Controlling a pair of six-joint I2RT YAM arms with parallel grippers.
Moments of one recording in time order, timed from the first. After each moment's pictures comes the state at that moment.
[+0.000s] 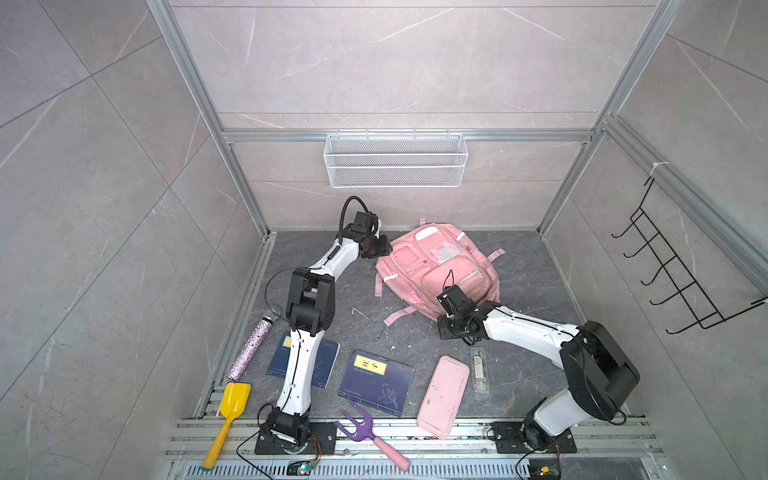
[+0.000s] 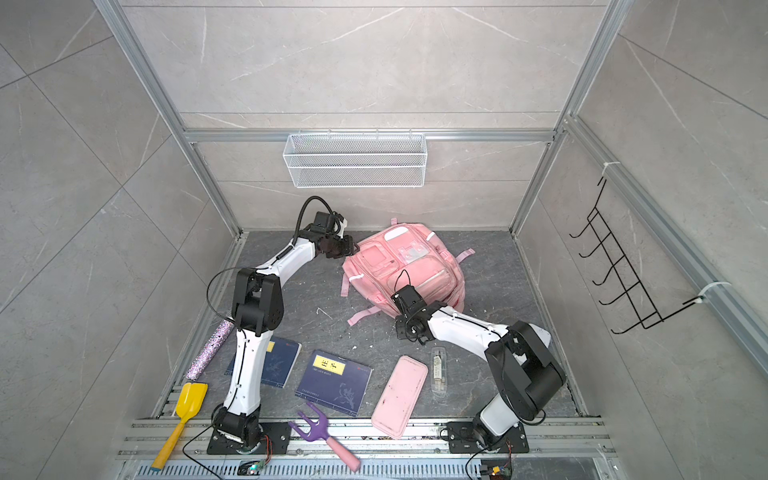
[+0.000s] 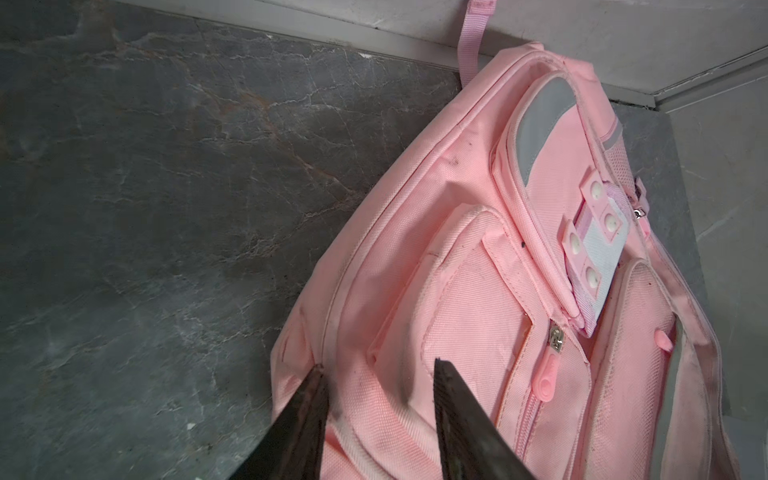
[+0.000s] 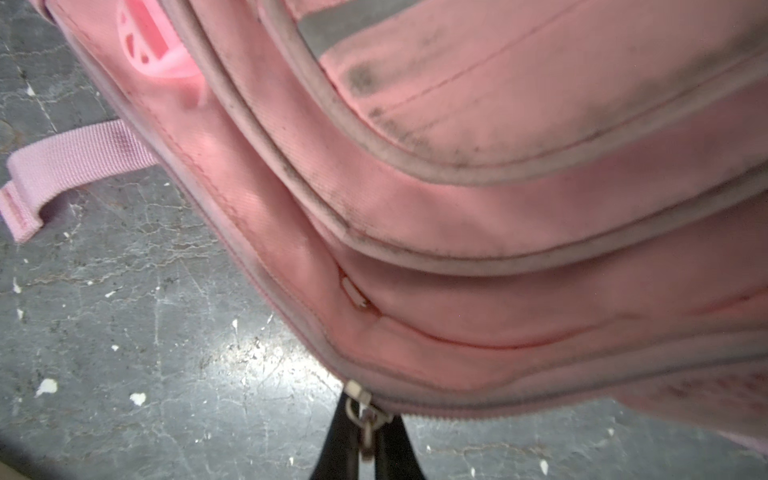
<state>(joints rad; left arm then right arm) -0.34 2.38 2.08 -0.54 0.34 -0.35 0.64 1.59 0.92 -0.50 0.12 0.48</state>
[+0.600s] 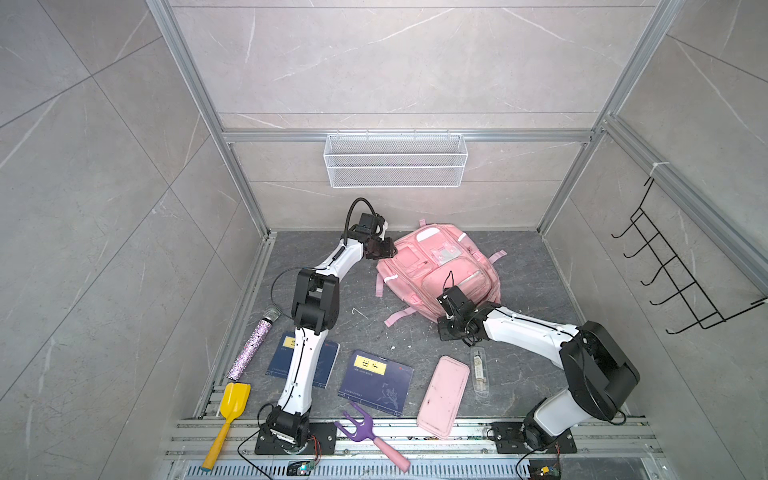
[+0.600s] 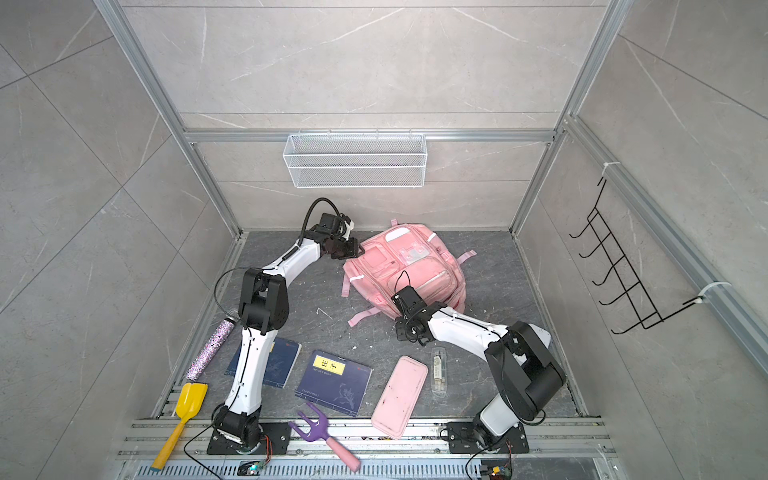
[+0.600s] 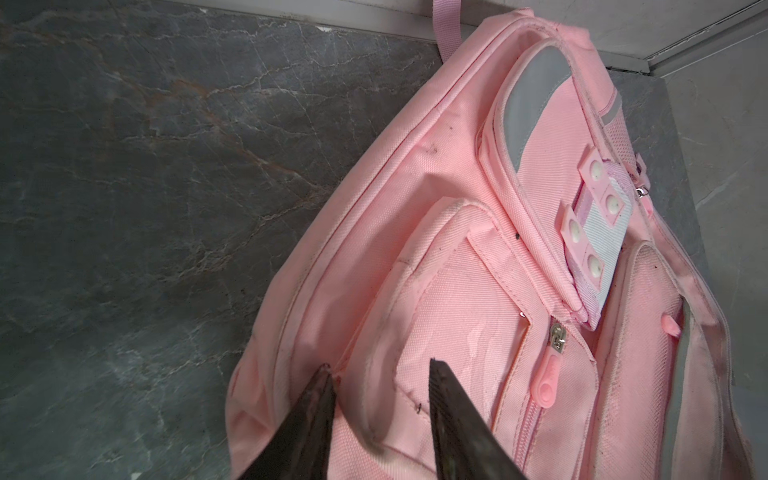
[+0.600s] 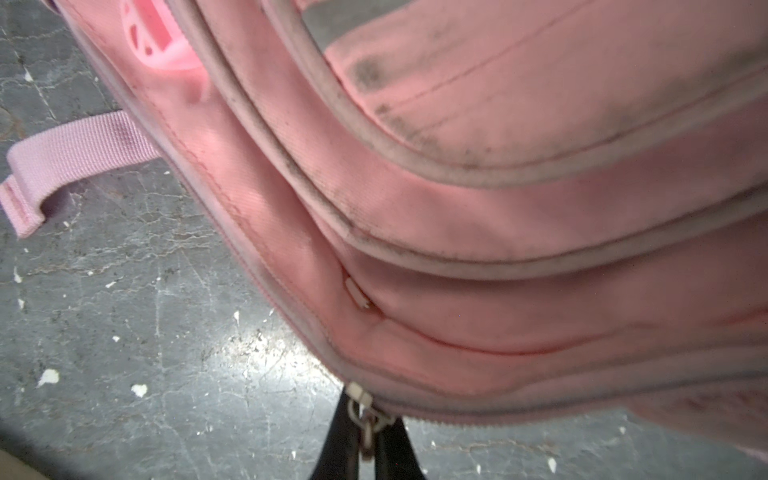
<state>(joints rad) -0.36 2.45 2.15 -0.57 0.37 -0.30 0.64 1.59 0.91 -0.50 0.10 0.48</state>
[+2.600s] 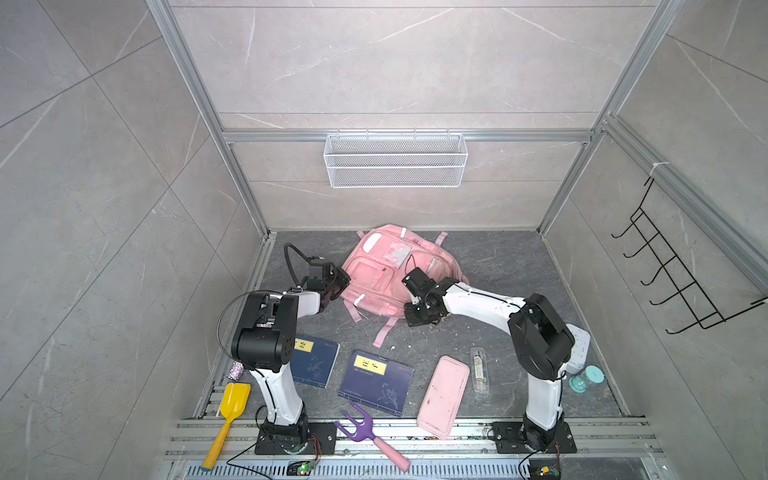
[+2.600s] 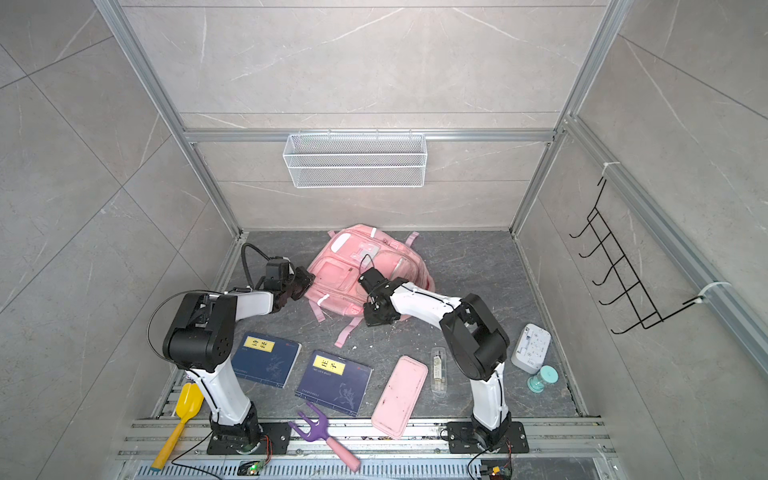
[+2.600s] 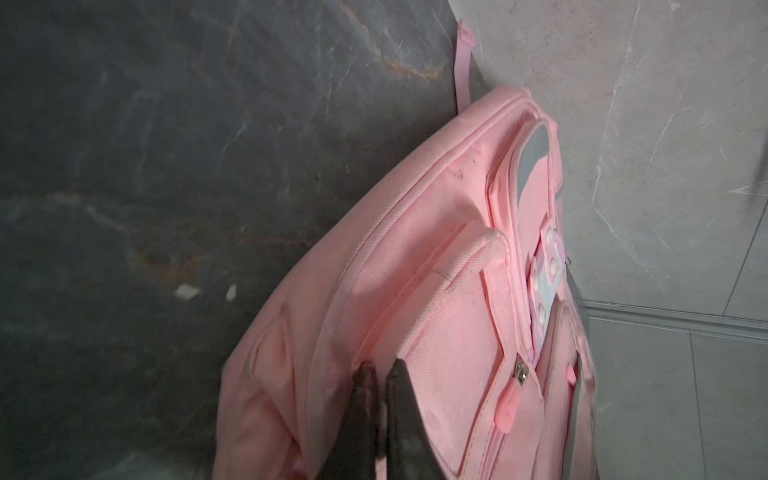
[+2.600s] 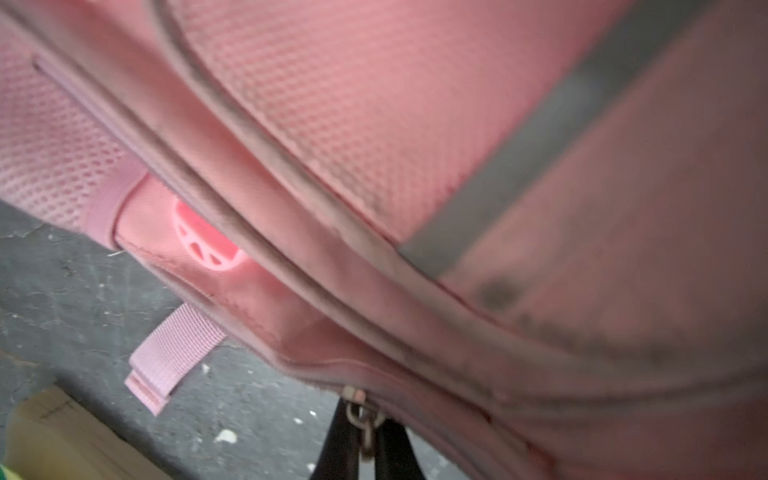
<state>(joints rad) -0.16 1.84 0.91 0.30 0.24 -0.93 0.71 1.93 1.37 -0.66 -0.02 0.46</state>
